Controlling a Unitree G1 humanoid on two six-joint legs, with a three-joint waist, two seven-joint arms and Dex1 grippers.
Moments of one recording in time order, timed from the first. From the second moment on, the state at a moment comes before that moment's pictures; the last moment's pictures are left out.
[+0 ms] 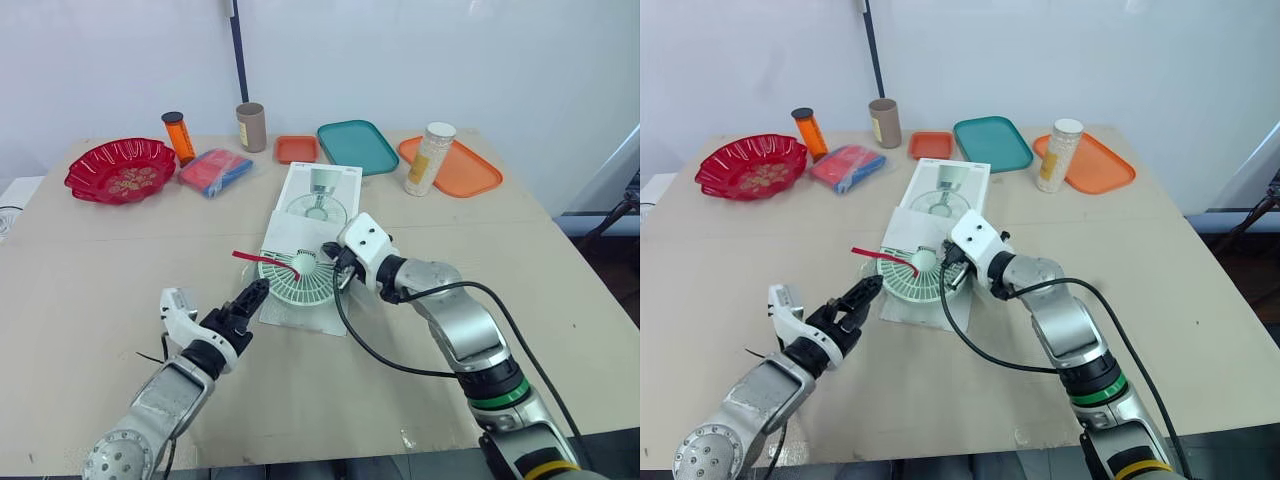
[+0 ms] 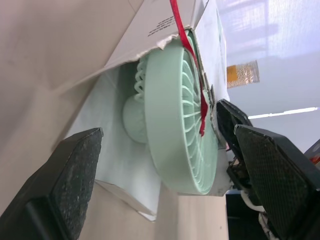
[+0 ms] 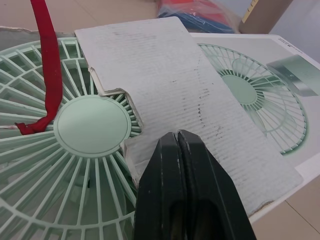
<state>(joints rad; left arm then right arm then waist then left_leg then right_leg) 0.14 0.22 0.06 -0.61 -1.63 0.50 0.48 -0.54 -0.38 0.27 -0.20 0.01 0.60 0.57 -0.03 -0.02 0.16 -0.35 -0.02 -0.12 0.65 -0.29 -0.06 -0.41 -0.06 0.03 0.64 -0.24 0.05</state>
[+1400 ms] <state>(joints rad) -0.02 0.07 0.04 -0.35 -1.55 0.57 0.33 -0.55 -0.38 0.27 -0.18 0.01 0.59 0.56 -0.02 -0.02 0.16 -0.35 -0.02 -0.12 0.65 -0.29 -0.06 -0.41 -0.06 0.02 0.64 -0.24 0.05</state>
